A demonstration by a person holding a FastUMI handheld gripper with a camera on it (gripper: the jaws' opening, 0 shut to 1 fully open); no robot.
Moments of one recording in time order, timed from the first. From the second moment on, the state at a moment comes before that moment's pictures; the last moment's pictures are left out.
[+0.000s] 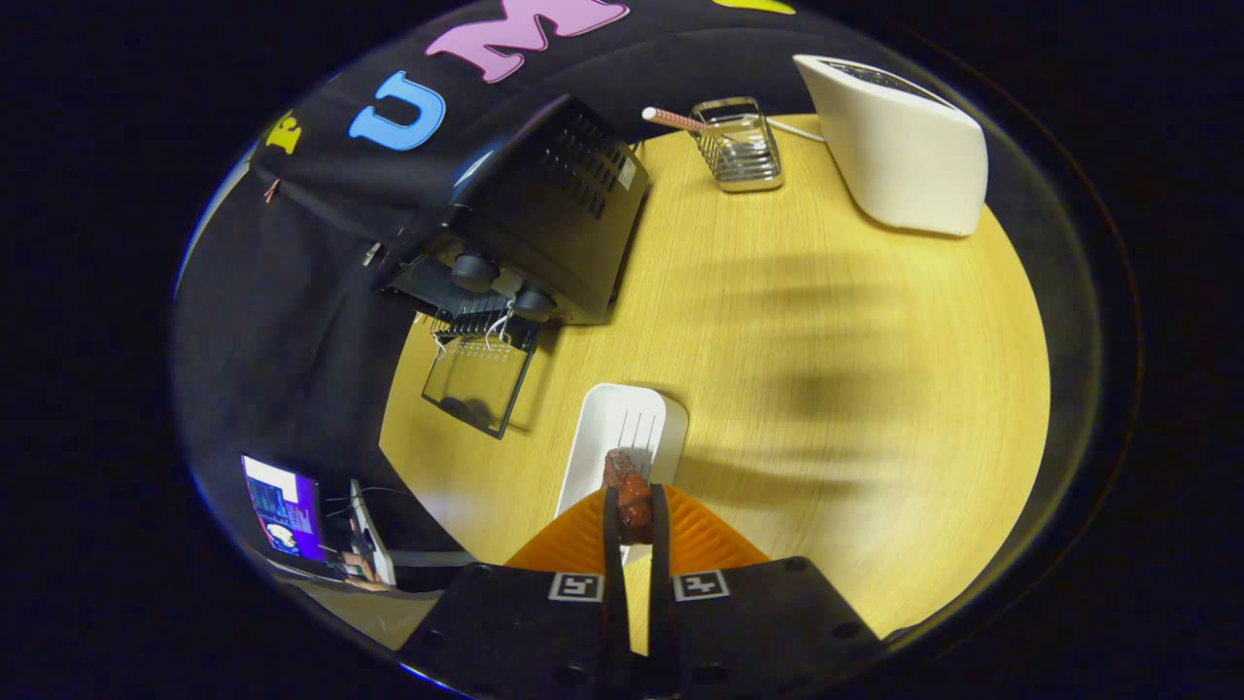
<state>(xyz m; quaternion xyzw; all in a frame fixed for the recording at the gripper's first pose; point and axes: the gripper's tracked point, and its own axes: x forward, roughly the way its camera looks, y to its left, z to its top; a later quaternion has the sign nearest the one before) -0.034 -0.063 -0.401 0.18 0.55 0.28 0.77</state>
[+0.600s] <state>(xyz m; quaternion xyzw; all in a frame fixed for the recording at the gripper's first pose) -0.058 -0.042 -0.313 0.12 0.43 0.21 0.87</state>
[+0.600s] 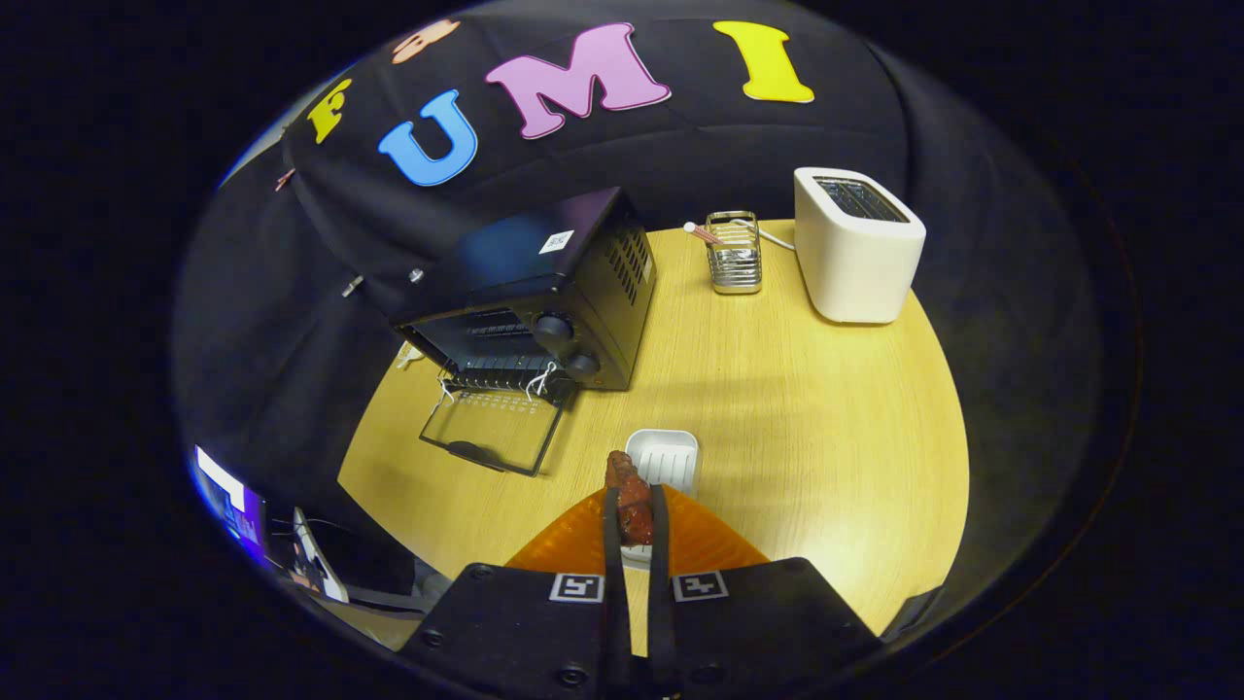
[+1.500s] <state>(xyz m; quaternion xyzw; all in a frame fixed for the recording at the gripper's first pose) -0.019 0.213 -0.247 0.24 0.32 0.24 0.88</state>
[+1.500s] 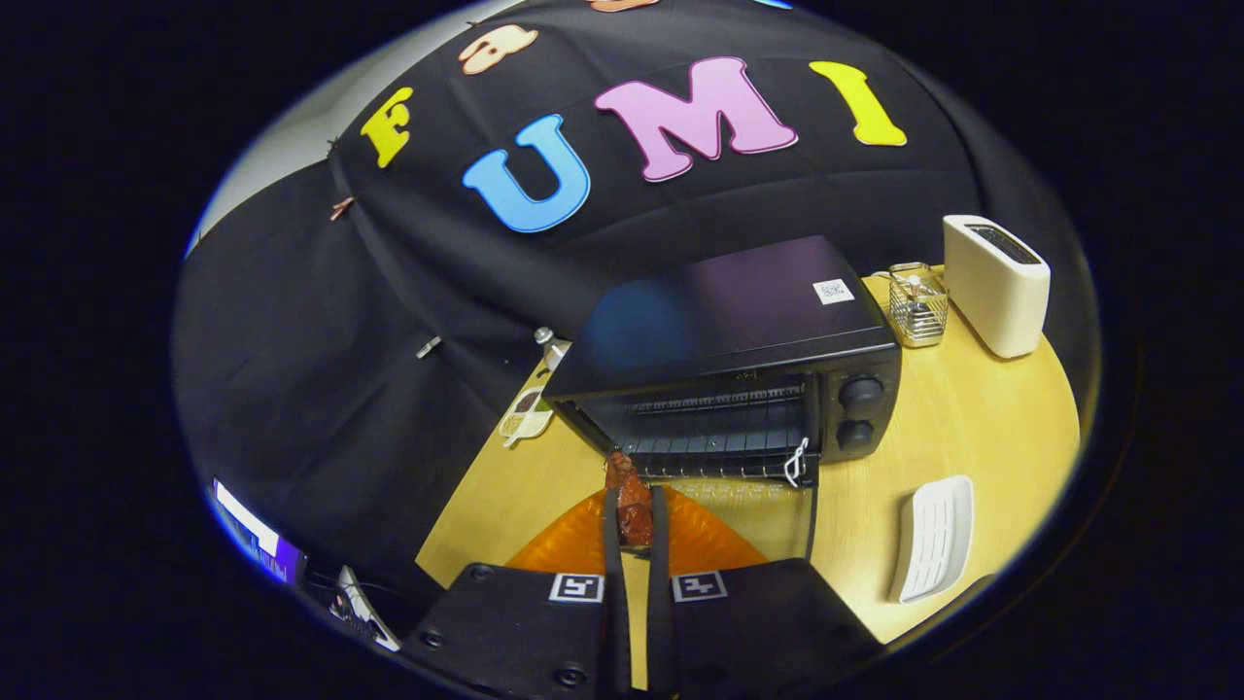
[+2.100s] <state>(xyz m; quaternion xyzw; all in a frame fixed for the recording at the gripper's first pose) 0.089 0.233 -0.319 0.38 0.30 0.11 0.87</state>
